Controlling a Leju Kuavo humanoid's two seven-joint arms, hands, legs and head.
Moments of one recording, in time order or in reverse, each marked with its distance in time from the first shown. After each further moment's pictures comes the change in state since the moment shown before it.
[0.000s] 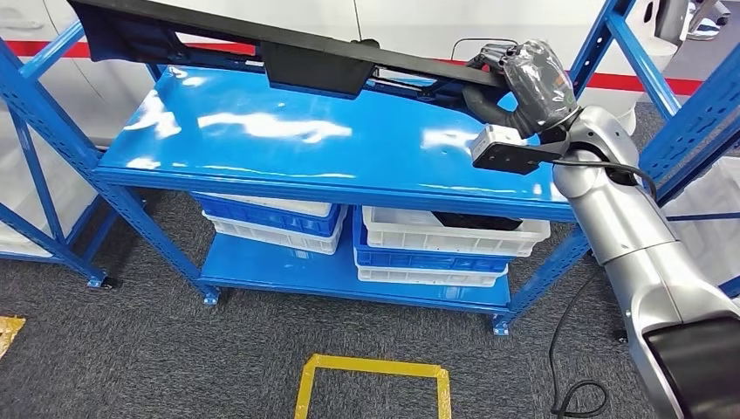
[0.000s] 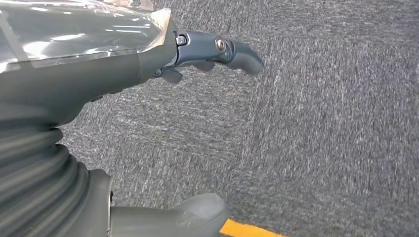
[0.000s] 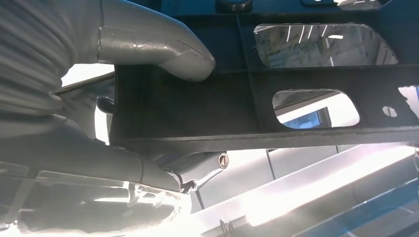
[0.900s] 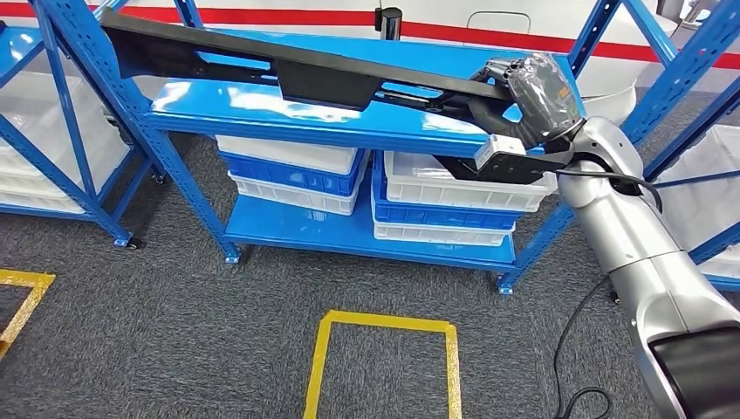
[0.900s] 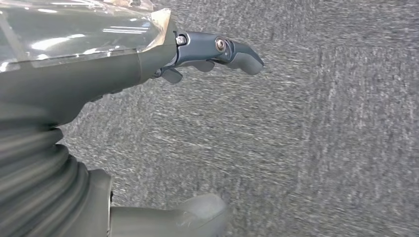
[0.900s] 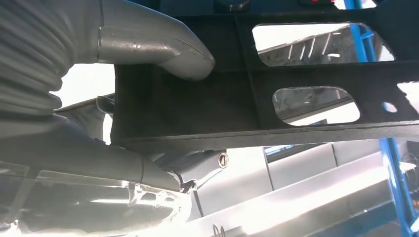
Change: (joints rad) left arm -0.003 -0.005 -0.001 0.002 -0.009 -0.001 -0.005; right arm 0.029 -0.025 0.001 -0.024 0.001 0.003 0.002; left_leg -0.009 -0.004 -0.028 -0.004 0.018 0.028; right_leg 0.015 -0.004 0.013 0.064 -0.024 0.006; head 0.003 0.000
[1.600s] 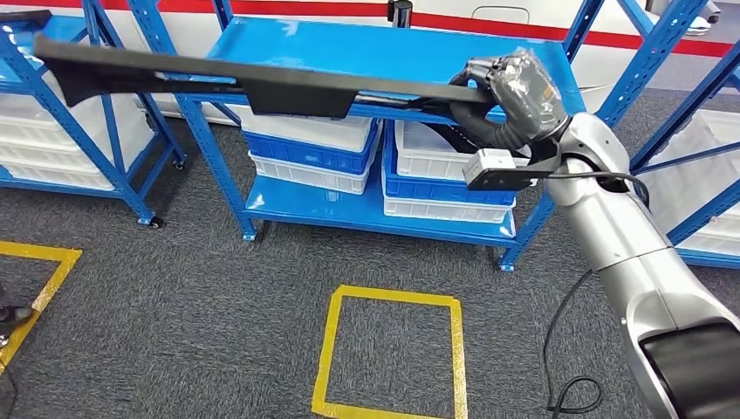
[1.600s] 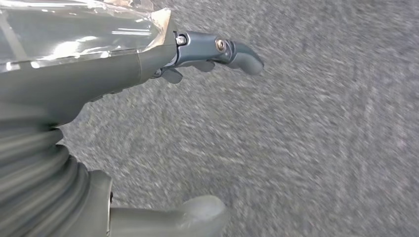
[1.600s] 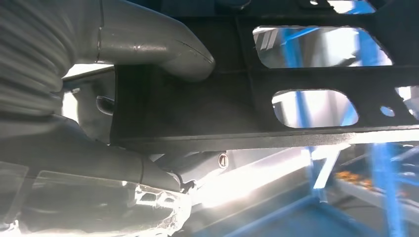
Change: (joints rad) left arm -0.006 0.014 0.005 0.000 0.000 -0.002 -0.018; right arm 0.014 0.018 0.016 -0.034 0.008 -0.022 -0.074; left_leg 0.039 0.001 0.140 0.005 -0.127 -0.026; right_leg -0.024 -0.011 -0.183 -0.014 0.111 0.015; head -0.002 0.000
